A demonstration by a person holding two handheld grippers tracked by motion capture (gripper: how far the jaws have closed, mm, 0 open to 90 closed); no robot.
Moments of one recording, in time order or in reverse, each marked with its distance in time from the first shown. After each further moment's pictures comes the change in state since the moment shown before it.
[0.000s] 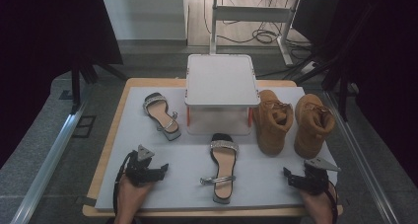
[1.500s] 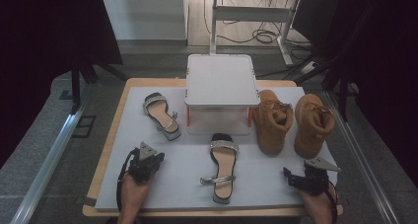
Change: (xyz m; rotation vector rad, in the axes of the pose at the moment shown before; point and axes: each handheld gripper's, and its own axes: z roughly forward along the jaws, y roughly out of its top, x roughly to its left) left arm -0.009 0.014 -0.002 -0.079 -0.011 0.003; right arm 0.000 0.000 0.000 -0.003 0.001 -0.002
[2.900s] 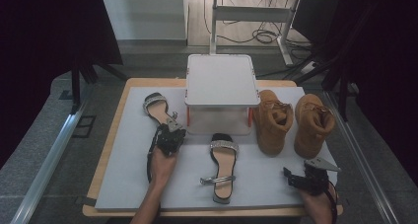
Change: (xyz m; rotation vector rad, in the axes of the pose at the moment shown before) left arm -0.018 0.073 0.075 -0.040 0.047 -0.012; right arm 0.000 0.000 0.000 -0.002 0.001 0.000
